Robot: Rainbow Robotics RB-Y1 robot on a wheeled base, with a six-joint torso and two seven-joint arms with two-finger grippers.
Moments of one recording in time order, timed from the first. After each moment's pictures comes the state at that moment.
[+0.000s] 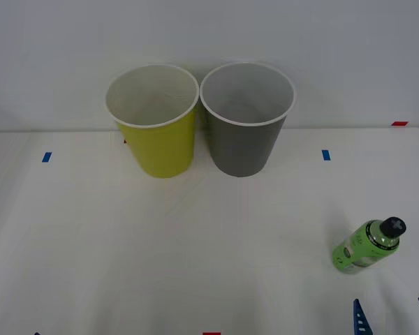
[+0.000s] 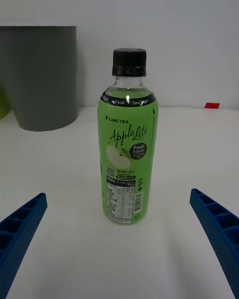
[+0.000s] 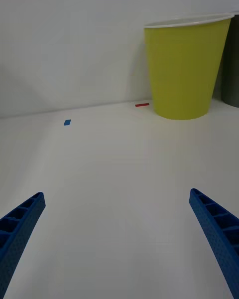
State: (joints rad) right arm 0.93 -0.53 0.32 -1.92 -0.45 -0.73 1.77; left arm 1.19 0.48 -0.14 -2.00 0.26 -0.77 -1.58
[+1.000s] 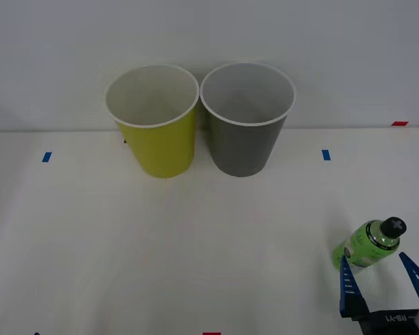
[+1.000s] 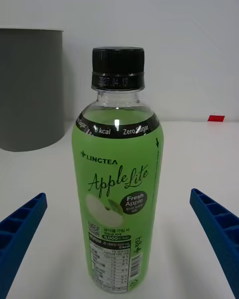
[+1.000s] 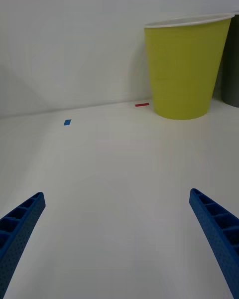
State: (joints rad) right arm 0.73 -0.45 0.26 -1.87 -0.49 -0.59 1.77; left arm 1.19 0.48 -0.14 -2.00 0.26 -0.77 -1.58
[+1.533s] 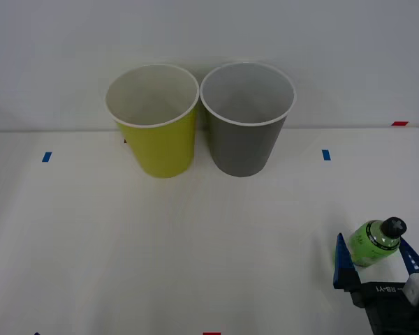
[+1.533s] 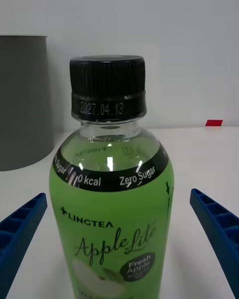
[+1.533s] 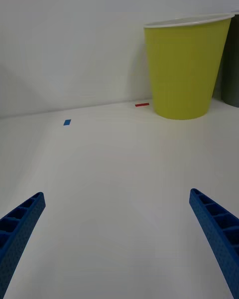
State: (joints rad) right arm 0.63 -0.36 0.21 -1.87 -0.48 -0.48 1.77; left arm 1.19 0.48 -0.14 -2.00 0.26 -0.77 -1.58
